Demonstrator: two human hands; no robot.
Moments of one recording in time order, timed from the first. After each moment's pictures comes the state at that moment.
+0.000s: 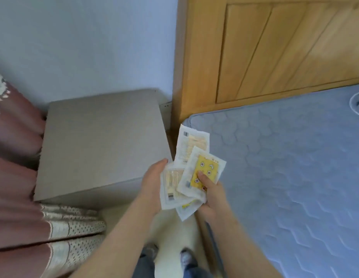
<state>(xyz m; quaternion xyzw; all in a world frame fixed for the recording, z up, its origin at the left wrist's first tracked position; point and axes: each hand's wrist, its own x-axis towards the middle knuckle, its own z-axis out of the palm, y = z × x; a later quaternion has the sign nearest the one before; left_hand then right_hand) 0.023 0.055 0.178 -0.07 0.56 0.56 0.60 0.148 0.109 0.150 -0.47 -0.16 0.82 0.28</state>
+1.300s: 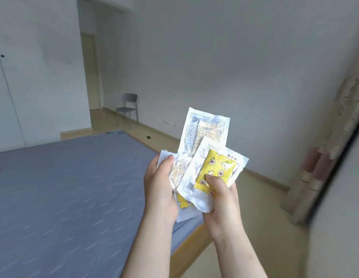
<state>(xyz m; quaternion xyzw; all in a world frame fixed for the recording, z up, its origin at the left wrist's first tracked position) 0.558 -0.453 0.444 0.40 0.08 0.15 0.90 0.548 -0.547 0.426 -0.43 -0.05 -0.05 0.90</state>
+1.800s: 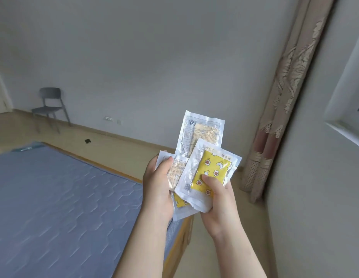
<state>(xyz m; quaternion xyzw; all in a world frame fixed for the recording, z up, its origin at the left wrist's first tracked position) 0.838 -0.572 0.423 0.47 0.02 -0.03 0.88 0.790 -0.665 0.402 -0.42 0.04 -0.16 0.89</state>
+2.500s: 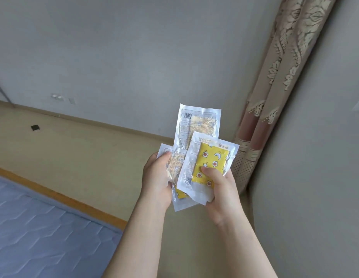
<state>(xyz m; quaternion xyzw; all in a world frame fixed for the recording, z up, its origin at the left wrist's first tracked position) 1.160 -0.894 0.376 0.50 0.10 -0.17 0.85 1.099 -0.989 0.355 -0.44 0.16 -0.18 0.87</state>
